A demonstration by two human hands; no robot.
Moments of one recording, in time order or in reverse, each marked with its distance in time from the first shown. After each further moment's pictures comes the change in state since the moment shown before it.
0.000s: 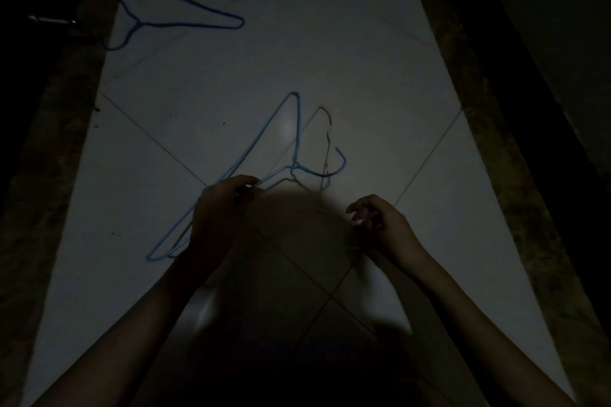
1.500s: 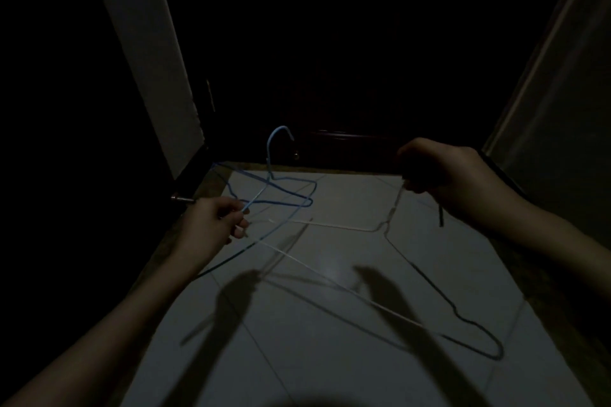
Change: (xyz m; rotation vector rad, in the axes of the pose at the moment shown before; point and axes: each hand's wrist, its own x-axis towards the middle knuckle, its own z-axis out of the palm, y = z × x) left_hand 0.131 0.033 -0.195 -0.360 0.254 -0.204; right_hand 0.083 -0.289 -0.159 -0.405 0.244 -0.628
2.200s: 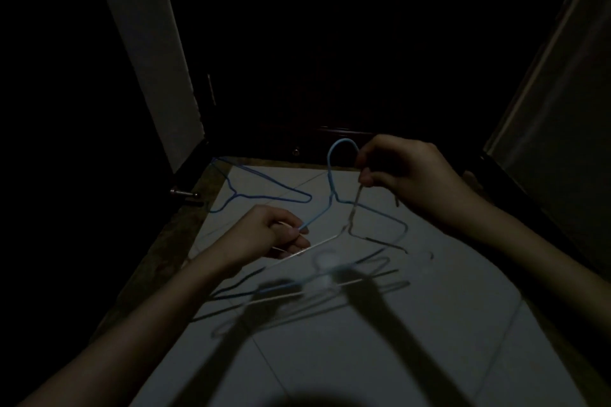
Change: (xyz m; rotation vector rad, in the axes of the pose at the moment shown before) left_hand -0.023 0.029 0.034 -0.179 -0.526 -0.087; right_hand 0.011 -0.025 0.022 0.263 0.000 -0.081
